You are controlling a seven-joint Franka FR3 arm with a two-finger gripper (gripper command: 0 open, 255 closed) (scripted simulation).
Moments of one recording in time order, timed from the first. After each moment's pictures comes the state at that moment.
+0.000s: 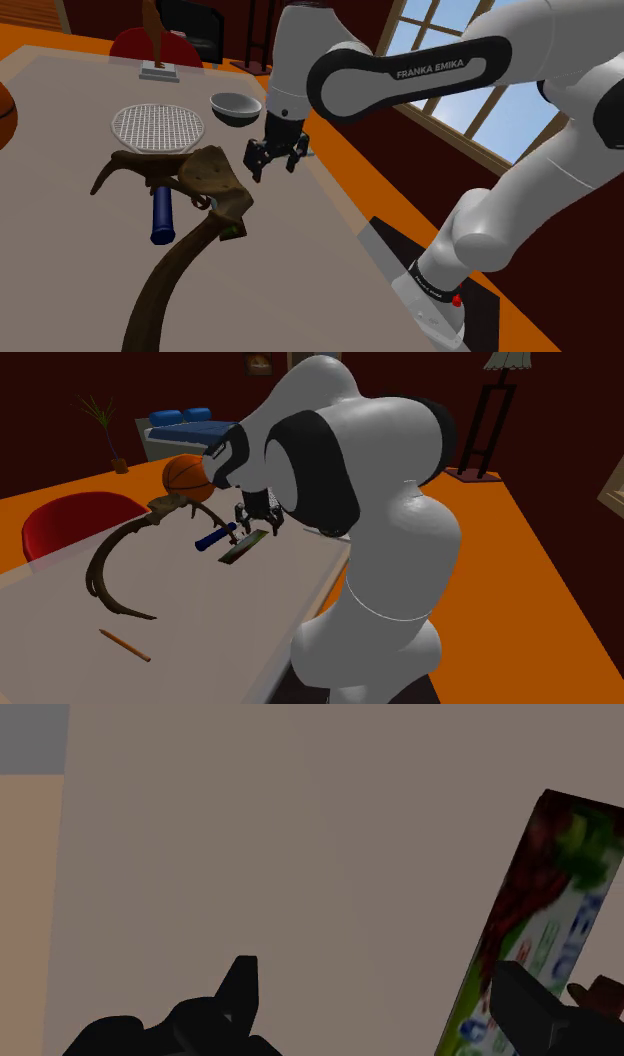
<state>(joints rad) 0.08 -0.20 0.42 -2.19 0.04 2.03 0.69</state>
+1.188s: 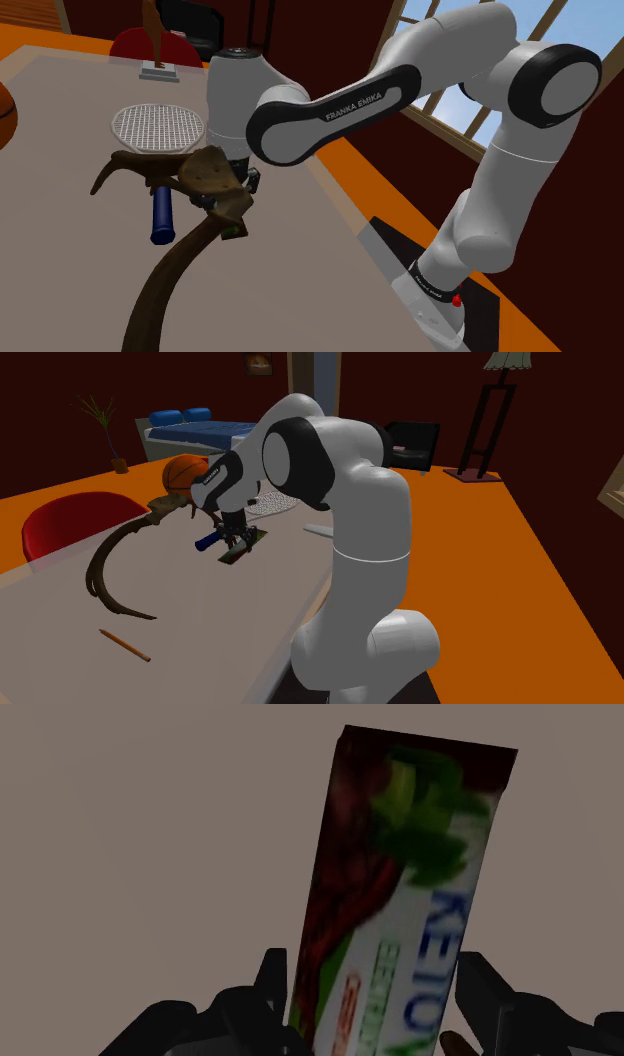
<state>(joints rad) 0.14 0.18 0.50 -2.01 -0.13 2.17 0.97</state>
